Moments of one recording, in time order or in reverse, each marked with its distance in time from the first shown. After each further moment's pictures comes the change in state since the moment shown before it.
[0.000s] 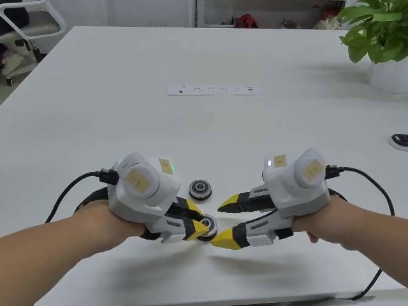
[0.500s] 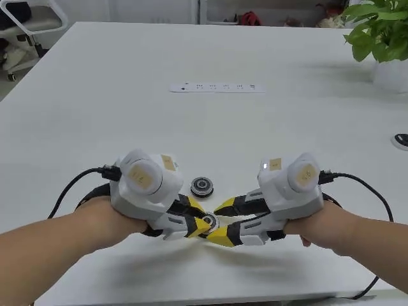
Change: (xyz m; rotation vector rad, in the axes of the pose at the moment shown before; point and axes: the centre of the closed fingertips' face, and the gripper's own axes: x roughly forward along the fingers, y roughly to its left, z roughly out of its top) left arm 0.001 0.001 0.000 -0.007 -0.003 0.003; right arm 0.012 -0.003 -0.004 0.026 -0.005 -0.030
